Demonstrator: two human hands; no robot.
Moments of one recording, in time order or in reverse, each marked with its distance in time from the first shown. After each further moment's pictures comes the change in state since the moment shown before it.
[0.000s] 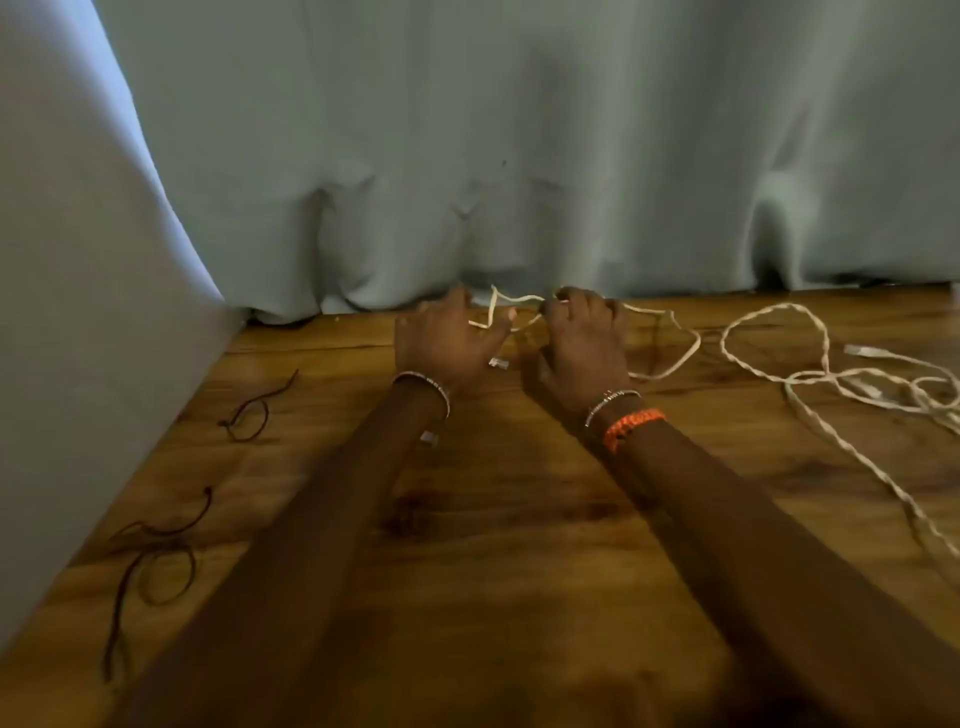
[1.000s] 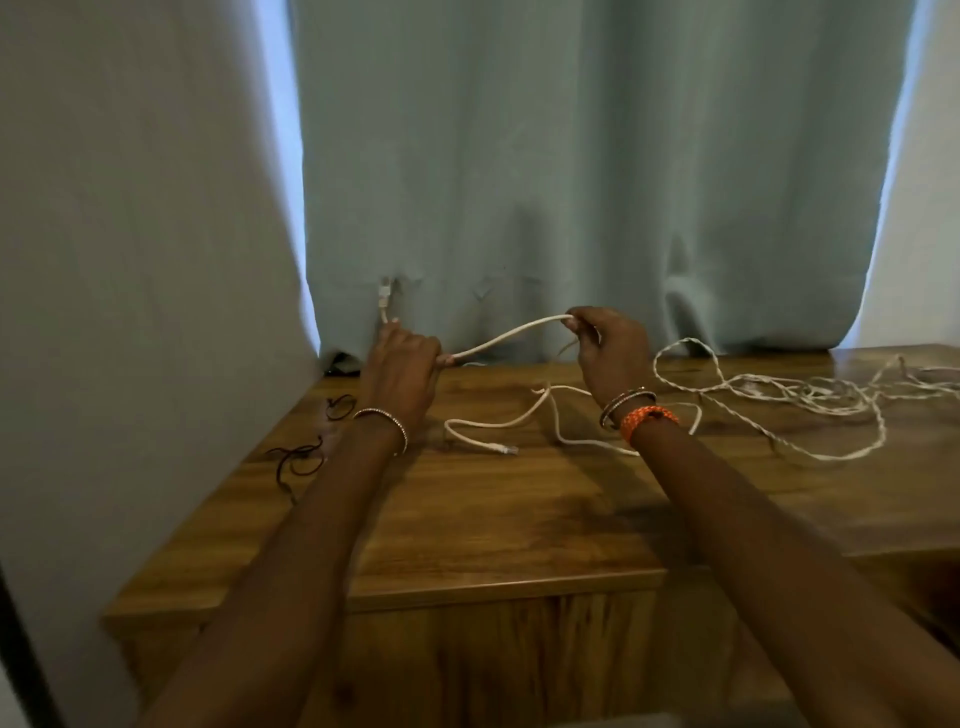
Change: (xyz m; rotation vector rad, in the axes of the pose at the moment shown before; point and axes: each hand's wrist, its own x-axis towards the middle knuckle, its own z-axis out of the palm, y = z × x) left_hand -0.139 -0.026 -0.134 0.293 0.311 0.454; right_hand -0.127 -0.024 -0.117 0.580 0.596 -0.023
